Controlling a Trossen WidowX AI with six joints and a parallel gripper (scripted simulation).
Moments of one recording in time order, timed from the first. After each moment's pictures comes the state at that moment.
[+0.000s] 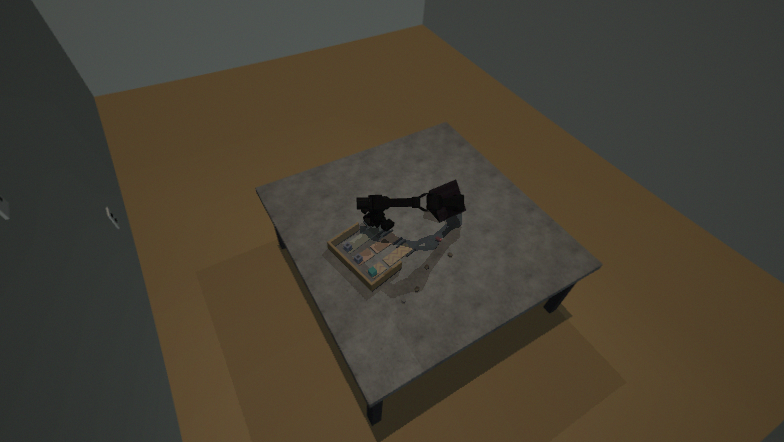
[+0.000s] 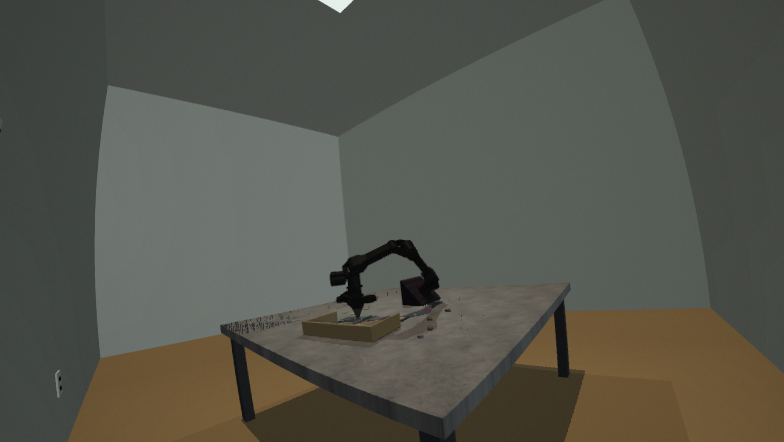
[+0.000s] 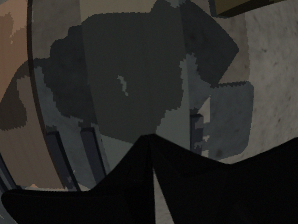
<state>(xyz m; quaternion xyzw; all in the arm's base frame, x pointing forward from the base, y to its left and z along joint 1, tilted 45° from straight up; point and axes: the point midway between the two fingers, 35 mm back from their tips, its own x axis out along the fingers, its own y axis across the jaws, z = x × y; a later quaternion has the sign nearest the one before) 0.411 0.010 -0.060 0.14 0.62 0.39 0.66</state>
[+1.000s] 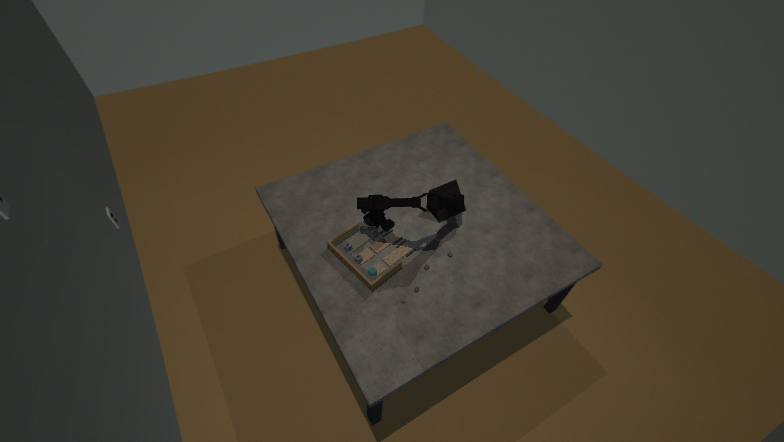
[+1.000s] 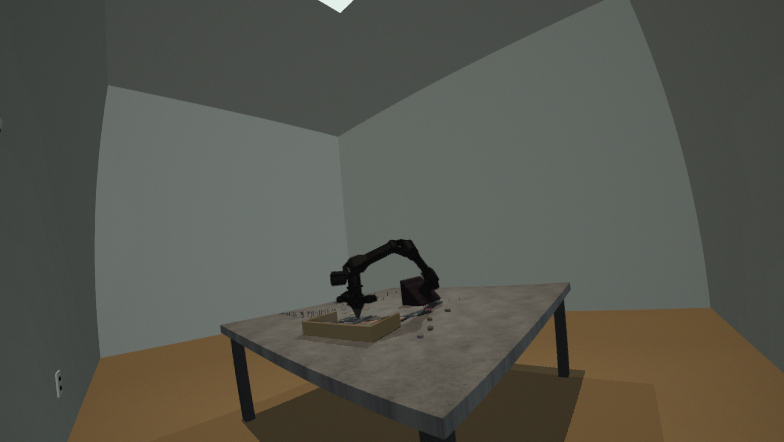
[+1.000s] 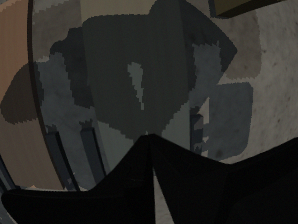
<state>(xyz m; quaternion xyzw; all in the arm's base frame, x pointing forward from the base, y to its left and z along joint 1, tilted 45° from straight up) 0.410 0.010 -0.060 0.14 0.62 0.39 0.67</state>
